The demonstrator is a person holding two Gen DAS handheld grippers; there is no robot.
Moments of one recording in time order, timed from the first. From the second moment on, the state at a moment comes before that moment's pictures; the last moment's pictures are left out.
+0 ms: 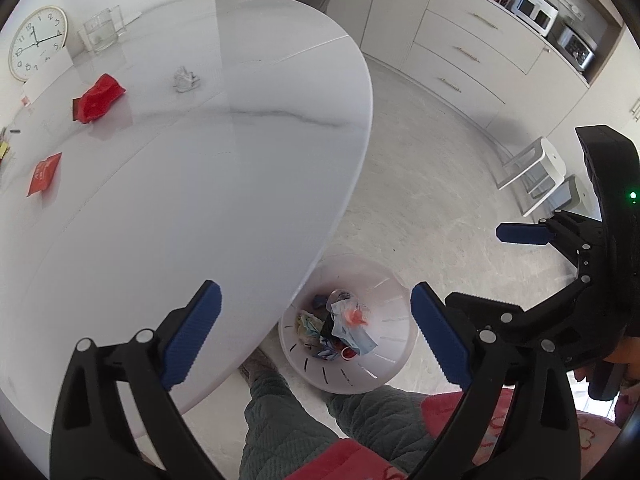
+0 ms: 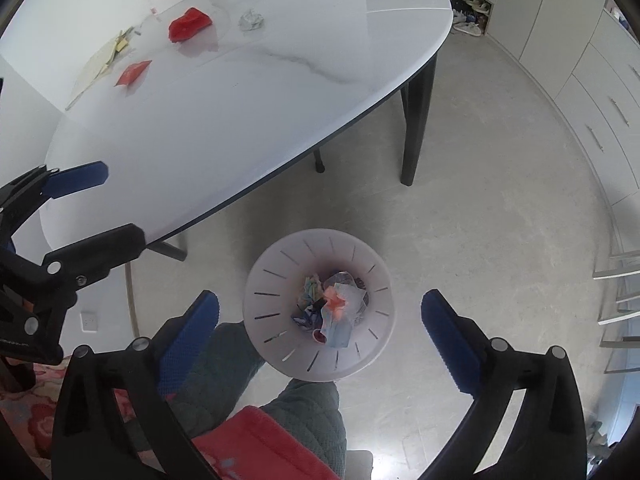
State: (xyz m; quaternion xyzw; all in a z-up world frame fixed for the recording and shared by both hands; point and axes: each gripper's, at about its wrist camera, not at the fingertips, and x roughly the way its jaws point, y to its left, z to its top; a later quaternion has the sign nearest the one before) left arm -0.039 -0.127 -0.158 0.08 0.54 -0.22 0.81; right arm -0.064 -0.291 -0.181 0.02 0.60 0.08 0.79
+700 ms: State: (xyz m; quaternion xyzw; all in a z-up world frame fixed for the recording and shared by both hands) left arm 0.039 -0.009 -0.137 0.02 0.52 -0.13 0.84; right arm 0.017 -0.232 -0.161 0.04 0.58 0.08 0.81
